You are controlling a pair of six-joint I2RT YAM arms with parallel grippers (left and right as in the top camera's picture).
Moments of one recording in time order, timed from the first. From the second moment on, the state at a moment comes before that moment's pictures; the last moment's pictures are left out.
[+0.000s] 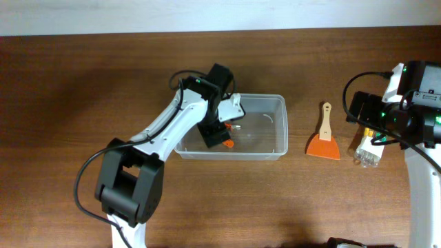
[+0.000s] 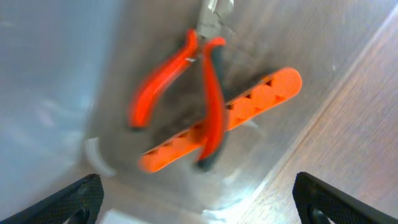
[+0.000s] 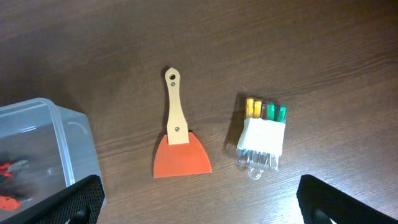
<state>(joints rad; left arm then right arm) -0.51 2.04 1.65 -1.05 0.00 0.66 -0.22 1.33 1.44 -1.12 0.04 0.10</state>
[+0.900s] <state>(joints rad) 0.17 1.70 1.87 -1.21 0.03 0.16 -0.09 1.72 1.78 -1.19 -0.02 0.13</state>
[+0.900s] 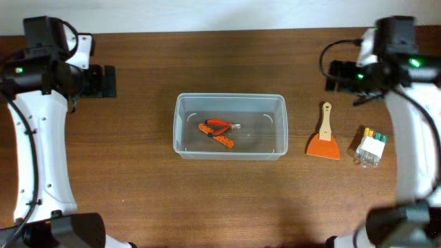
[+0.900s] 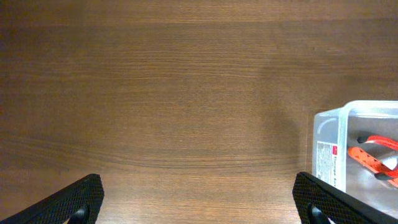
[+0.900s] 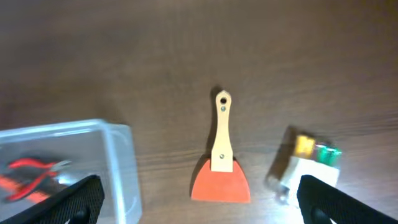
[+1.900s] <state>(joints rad) 0.19 1.70 1.87 -1.19 0.04 0.16 -0.14 2.16 1.71 -1.15 -0.05 0.18</state>
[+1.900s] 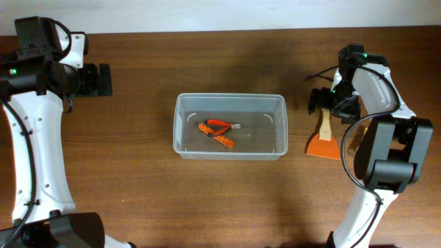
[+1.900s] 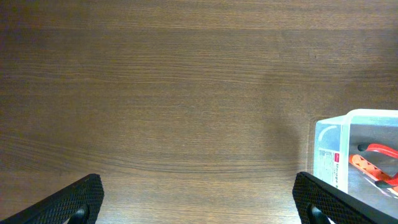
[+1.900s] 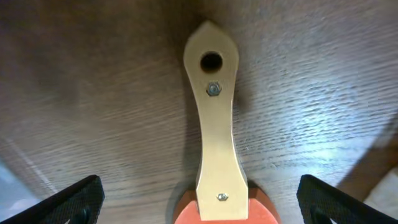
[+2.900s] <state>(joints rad) 0.19 1.70 1.87 -1.19 0.04 0.16 -0.15 2.15 1.55 -0.98 -0.01 0.04</state>
